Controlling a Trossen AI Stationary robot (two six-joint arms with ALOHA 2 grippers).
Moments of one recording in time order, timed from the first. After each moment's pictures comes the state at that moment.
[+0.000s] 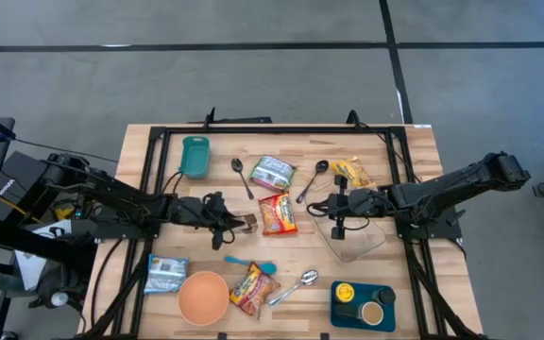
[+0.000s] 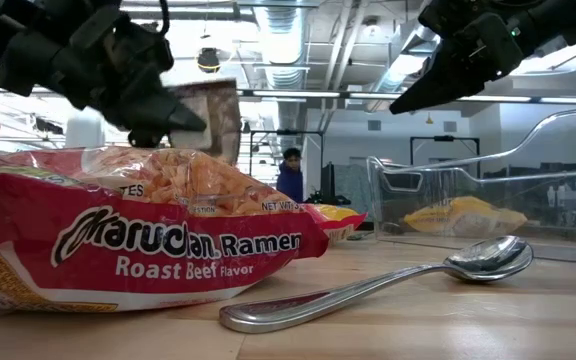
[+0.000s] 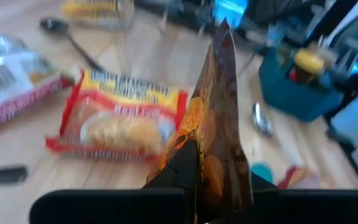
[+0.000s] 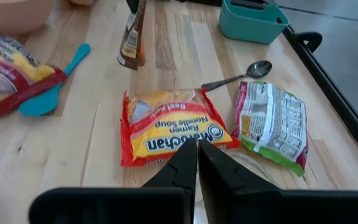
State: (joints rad) left arm -0.18 1.23 0.30 0.59 -0.20 -0.40; right arm 0.18 1.12 0.58 -0.01 0.34 -0.03
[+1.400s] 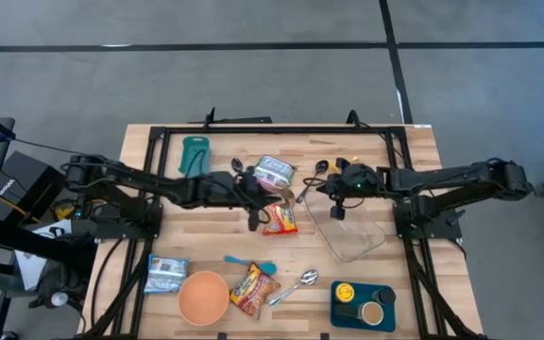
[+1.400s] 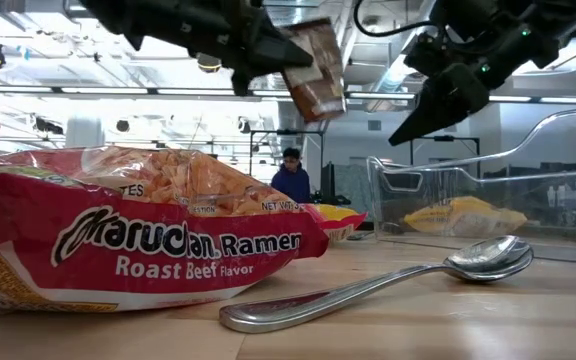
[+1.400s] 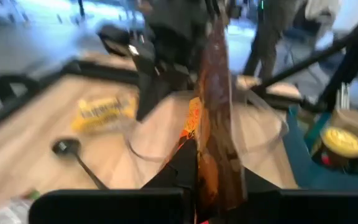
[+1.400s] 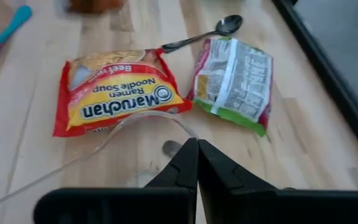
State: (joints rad) left arm -0.02 1.48 0.81 0.44 -0.11 -0.15; right arm -0.12 1.12 0.58 -0.11 0.13 -0.11
